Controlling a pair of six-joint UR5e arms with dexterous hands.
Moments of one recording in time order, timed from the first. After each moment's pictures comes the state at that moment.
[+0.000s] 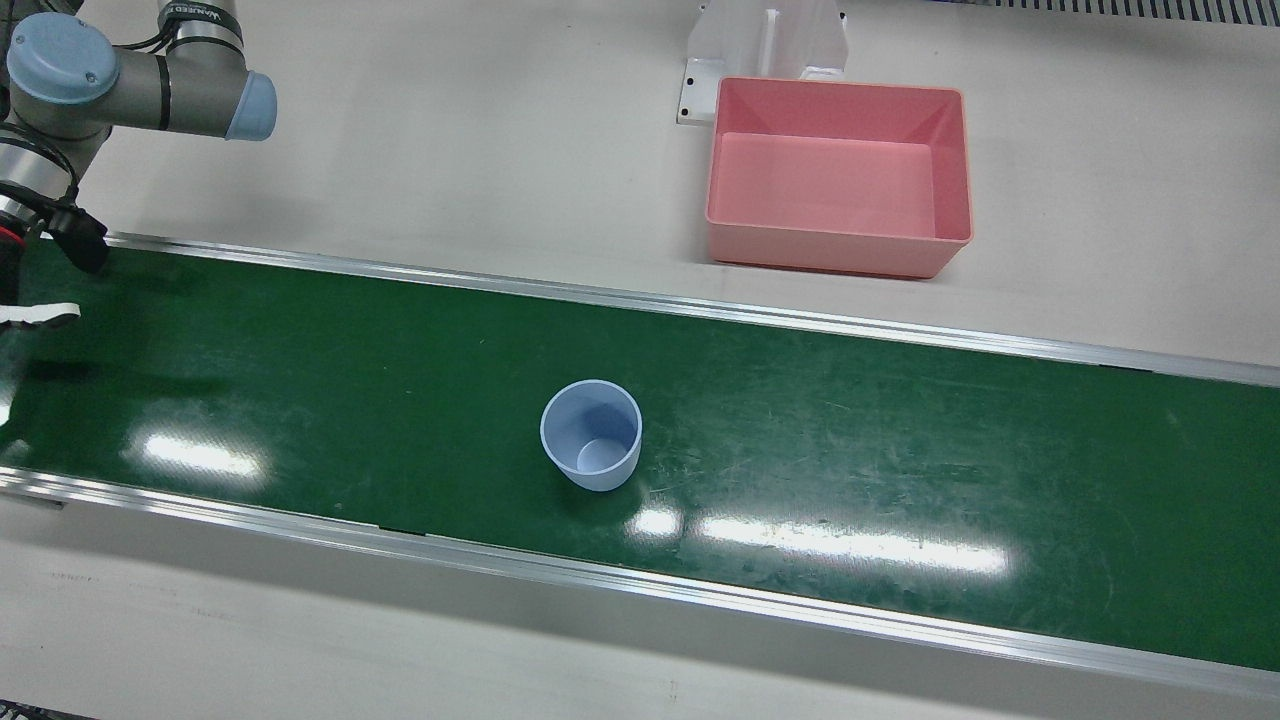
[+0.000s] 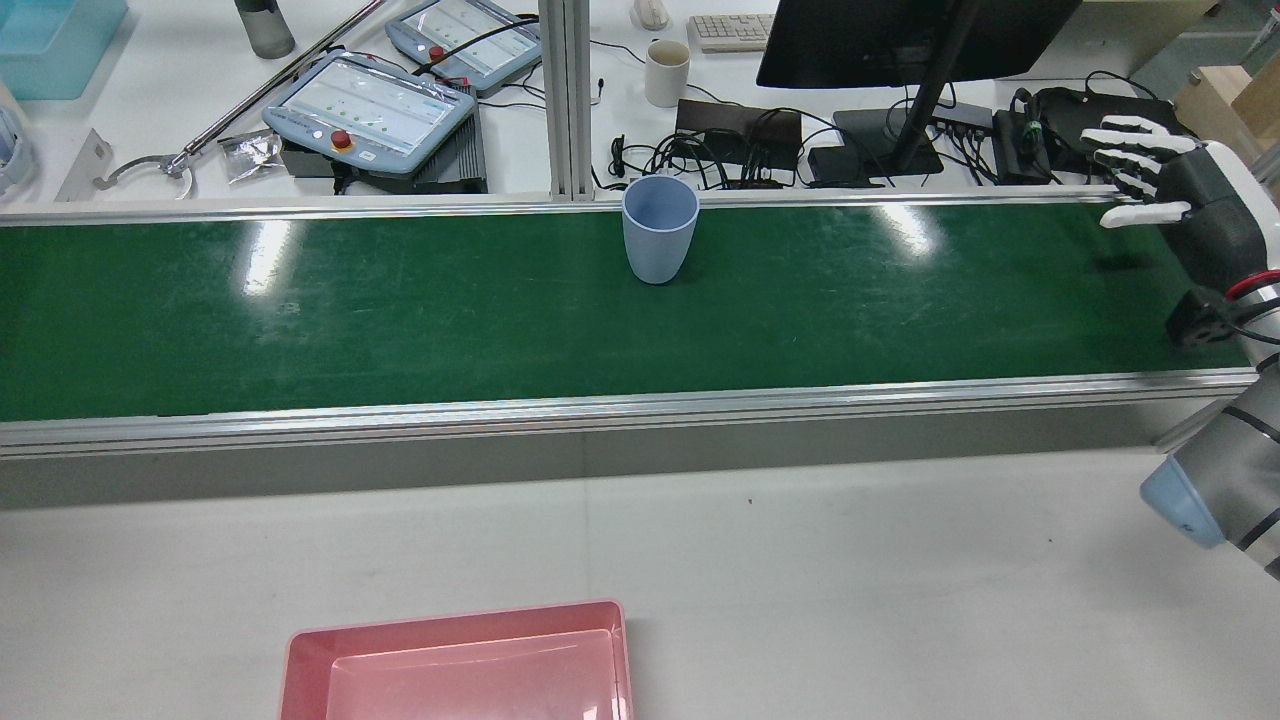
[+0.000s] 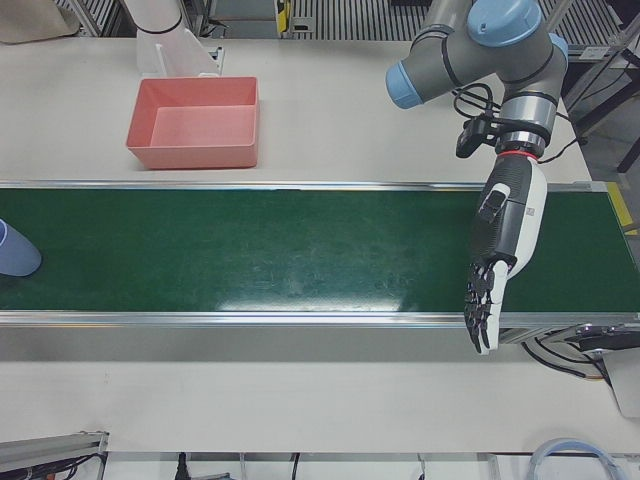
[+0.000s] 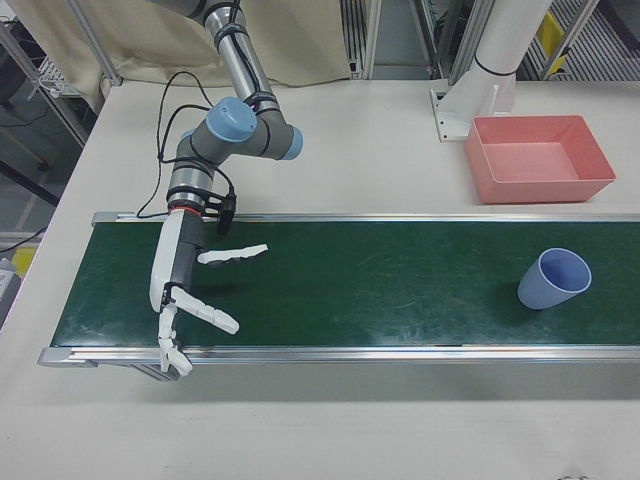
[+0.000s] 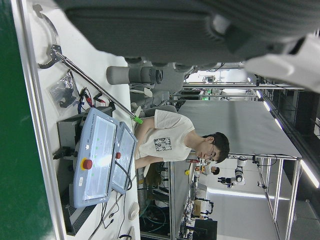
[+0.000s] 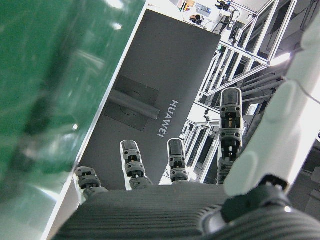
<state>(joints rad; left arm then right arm) -1.42 -1.77 -1.71 0.32 1.79 0.00 1.11 -1.47 1.57 -3.17 -1.10 -0.41</state>
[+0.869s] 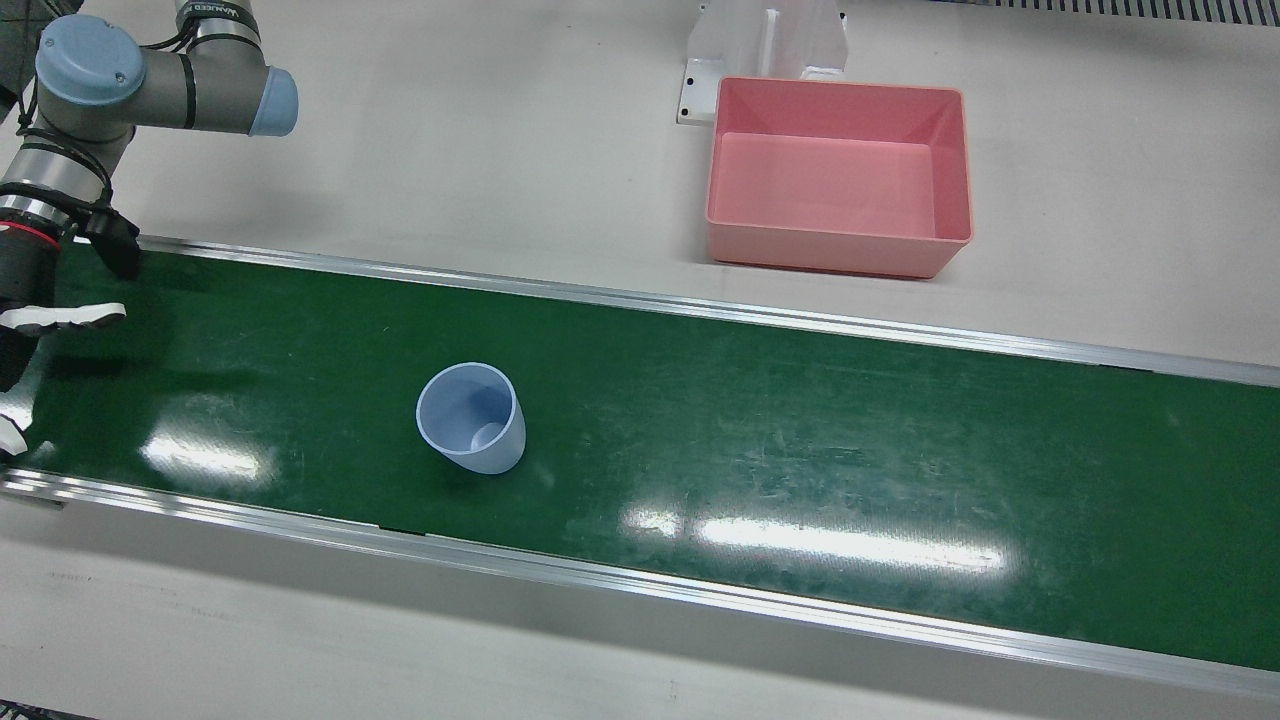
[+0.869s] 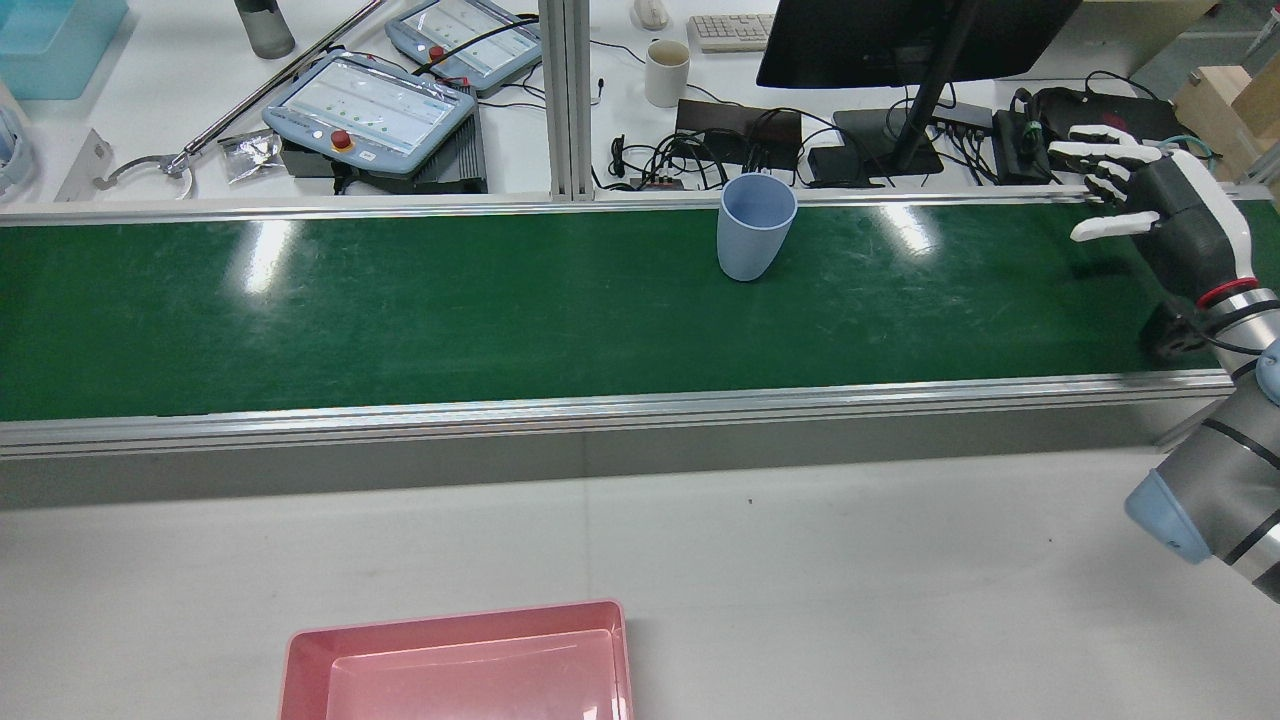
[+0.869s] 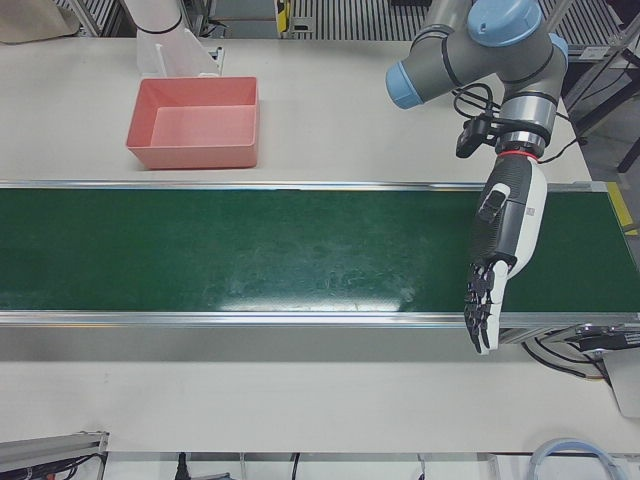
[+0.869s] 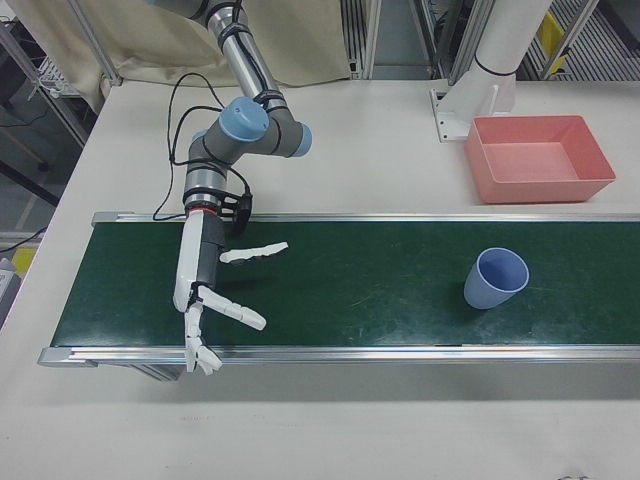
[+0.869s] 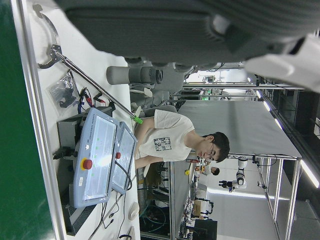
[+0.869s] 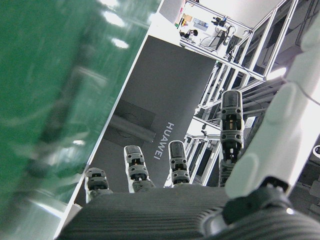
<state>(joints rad) -1.42 -1.77 -1.71 0.32 1.79 0.00 1.07 -1.47 1.60 -3.17 -1.10 -0.43</state>
